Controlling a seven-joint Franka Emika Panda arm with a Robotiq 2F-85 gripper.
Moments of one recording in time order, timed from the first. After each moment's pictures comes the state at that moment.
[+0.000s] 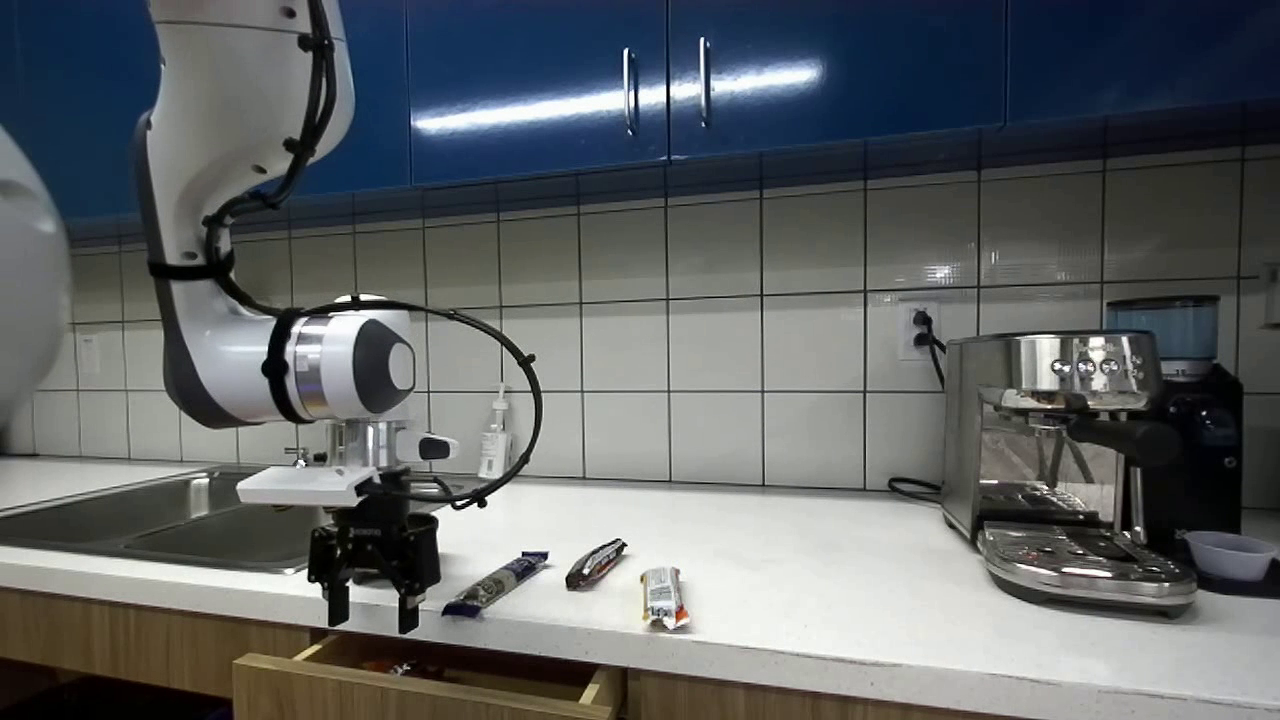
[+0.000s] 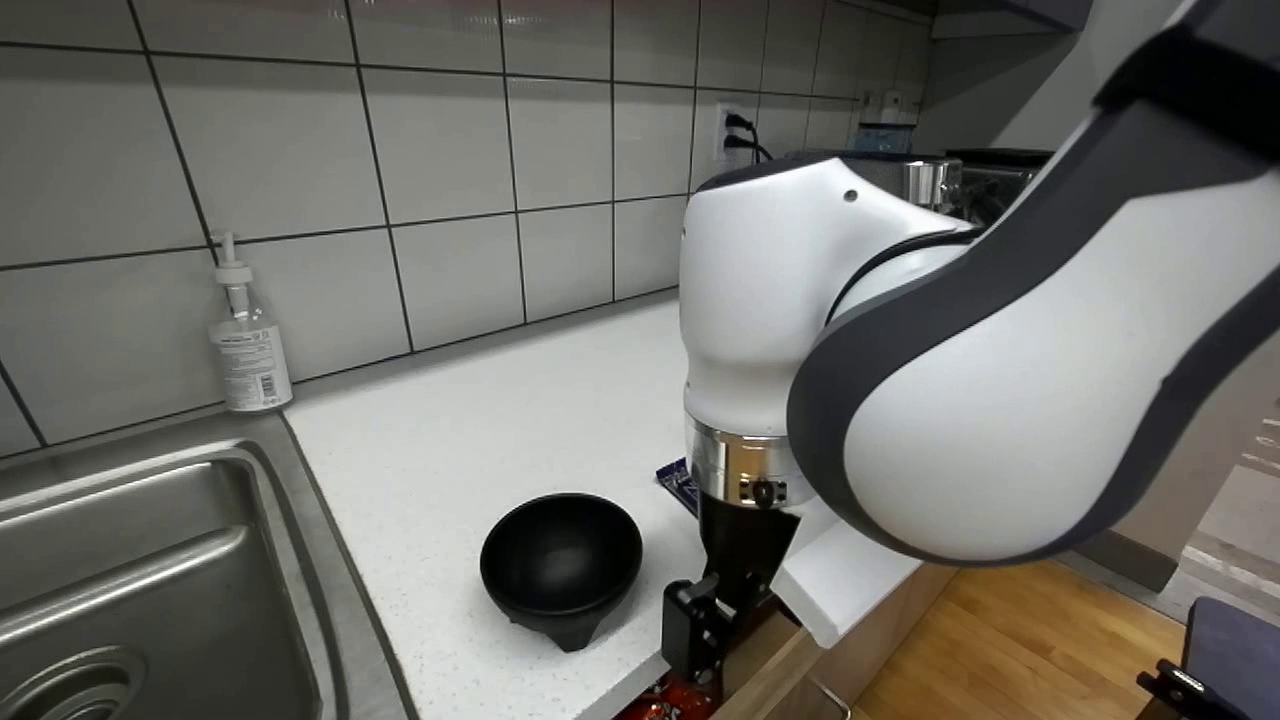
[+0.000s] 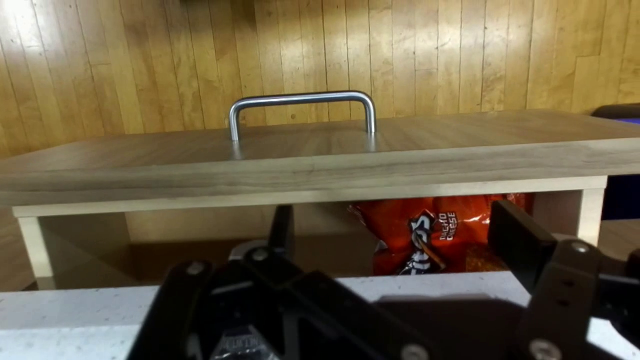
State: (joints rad) arm 0.17 0.26 0.12 -2.45 -0.10 2.61 0.41
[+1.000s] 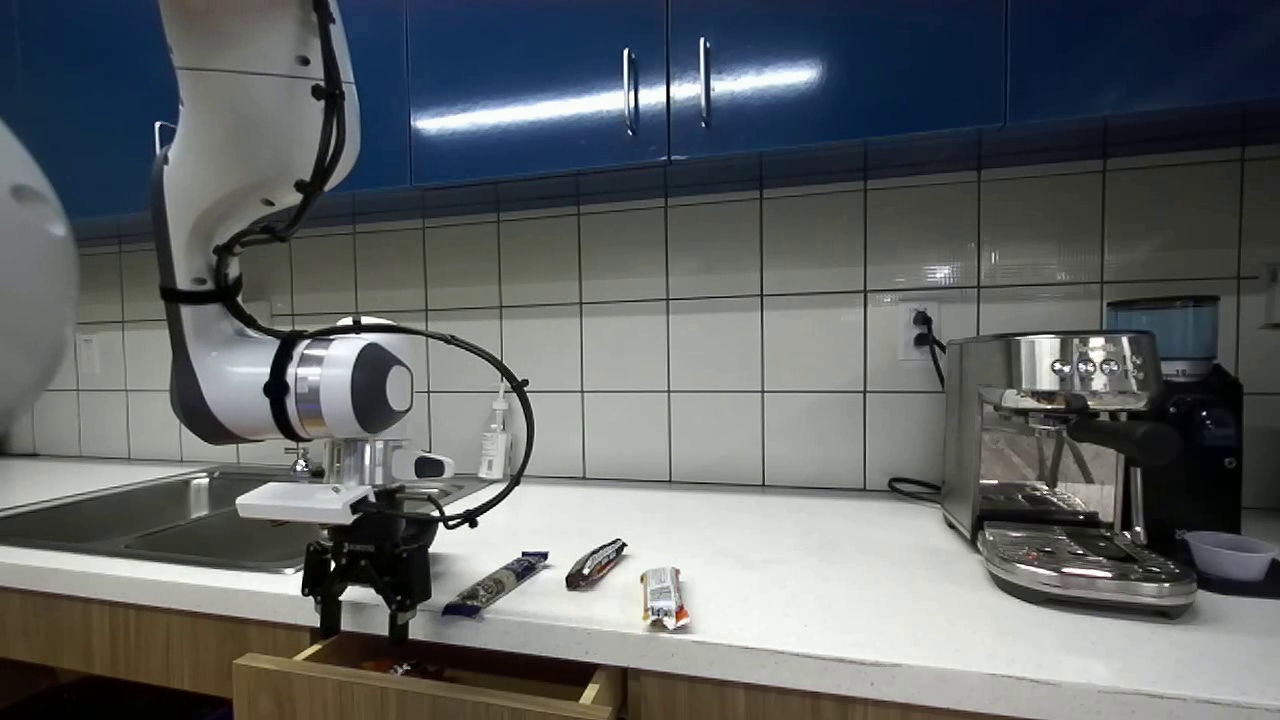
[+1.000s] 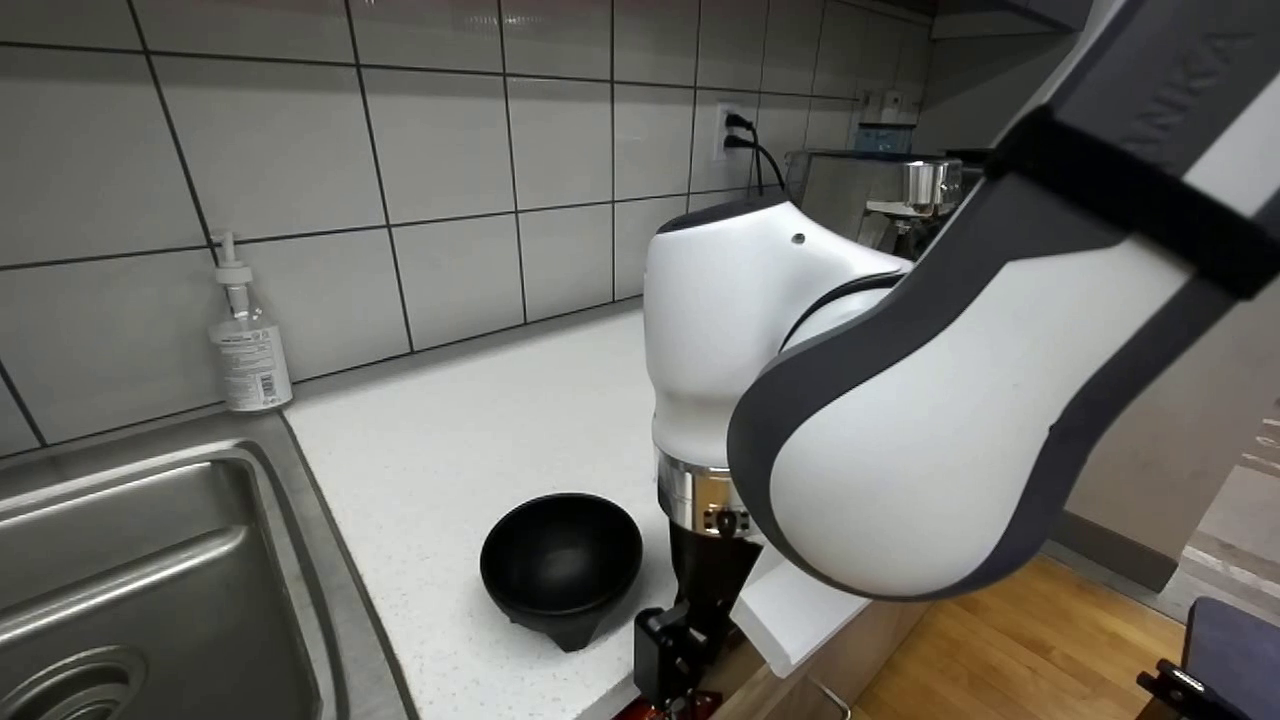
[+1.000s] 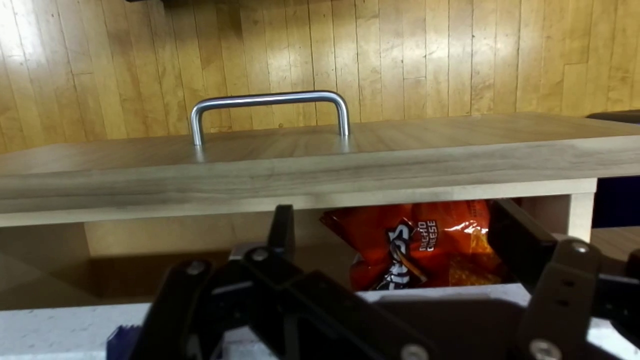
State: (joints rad) arm 0.19 0.34 0.12 -2.38 -0.07 2.61 0.40
